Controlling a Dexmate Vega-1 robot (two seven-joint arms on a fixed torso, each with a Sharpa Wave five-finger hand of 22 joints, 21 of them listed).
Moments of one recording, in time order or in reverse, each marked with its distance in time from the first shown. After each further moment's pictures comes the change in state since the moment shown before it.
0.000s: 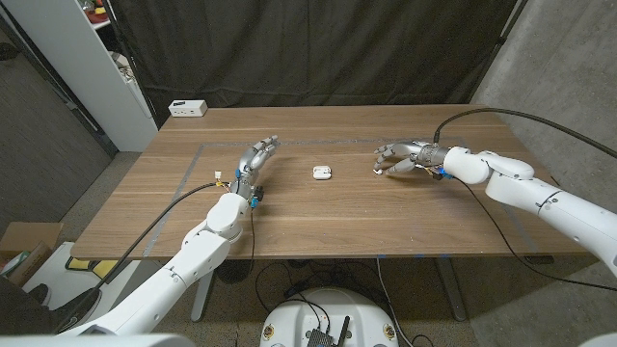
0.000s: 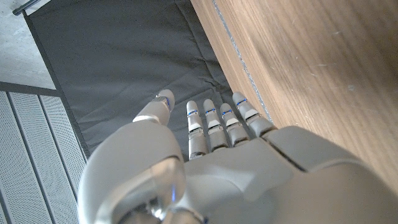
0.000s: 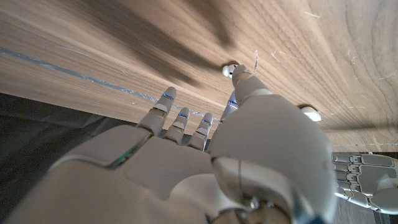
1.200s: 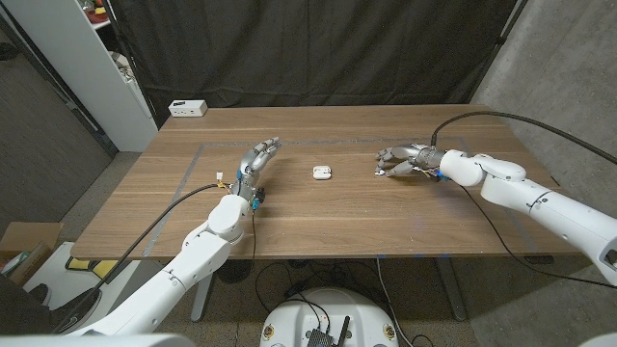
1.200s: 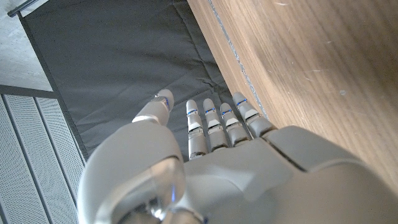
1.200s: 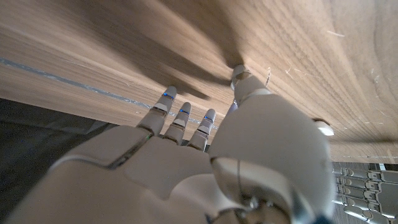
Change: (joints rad) left arm 0.020 0.002 -0.001 -0.042 0.011 0.034 0.029; left_hand -0.008 0.000 -0.004 -0.004 0.004 0.010 0.000 0.000 0.000 0.007 -0.003 0.000 -0.004 0.003 -0.003 0.000 0.000 0.000 0.000 -0.011 0.000; right arm 0.029 0.038 -0.034 0.079 -0.033 0.003 -0.032; right_hand 0.013 0.005 -0.031 0.000 0.000 0.112 0.000 0.002 -0.014 0.057 -0.010 0.015 0.005 0.053 0.000 0.034 0.018 0.014 -0.006 0.004 0.000
